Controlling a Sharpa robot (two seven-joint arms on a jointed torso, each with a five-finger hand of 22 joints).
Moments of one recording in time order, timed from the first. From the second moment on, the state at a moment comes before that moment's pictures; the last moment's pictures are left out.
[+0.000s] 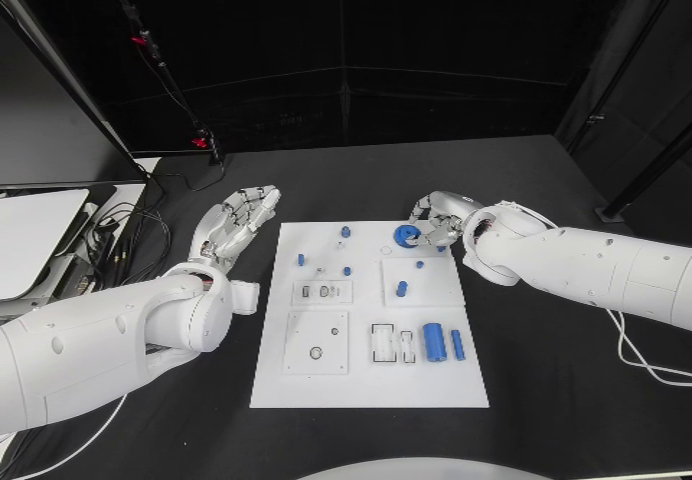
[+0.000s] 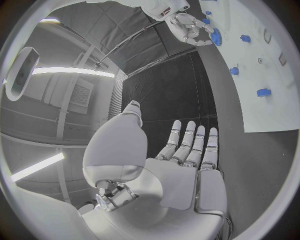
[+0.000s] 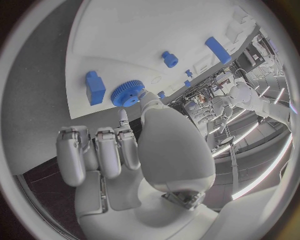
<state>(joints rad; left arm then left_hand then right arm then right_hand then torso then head) 1.24 -0.74 -0.24 1.47 0.03 -0.53 0.68 1.10 -0.08 -0.07 0.30 0.22 0.27 0.14 0.71 0.07 0.27 0.24 0.66 0.07 0.10 0.22 0.69 0.06 0.11 0.23 0.25 0.14 0.24 1.21 -0.76 -0.11 1.21 -1.29 -0.37 -0.13 1.41 -0.14 0.07 0.28 0.29 0.65 0.18 0.50 0.18 1.47 0.12 1.57 1.31 1.46 0.06 1.57 1.31 0.01 1.46 0.17 1.57 1.31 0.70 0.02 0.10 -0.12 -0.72</state>
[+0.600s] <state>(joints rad) 1.24 -0.75 -0.24 1.47 0.03 -0.53 0.68 1.10 -0.08 -0.07 0.30 0.22 0.27 0.14 0.71 0.07 0.27 0.24 0.66 0.07 0.10 0.22 0.69 0.06 0.11 0.23 0.25 0.14 0.24 1.21 -0.74 -0.11 1.19 -1.30 -0.35 -0.15 1.41 -0.14 0.08 0.28 0.29 0.67 0.18 0.51 0.17 1.47 0.12 1.57 1.31 1.46 0.06 1.57 1.31 0.01 1.47 0.17 1.57 1.31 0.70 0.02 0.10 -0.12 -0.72</state>
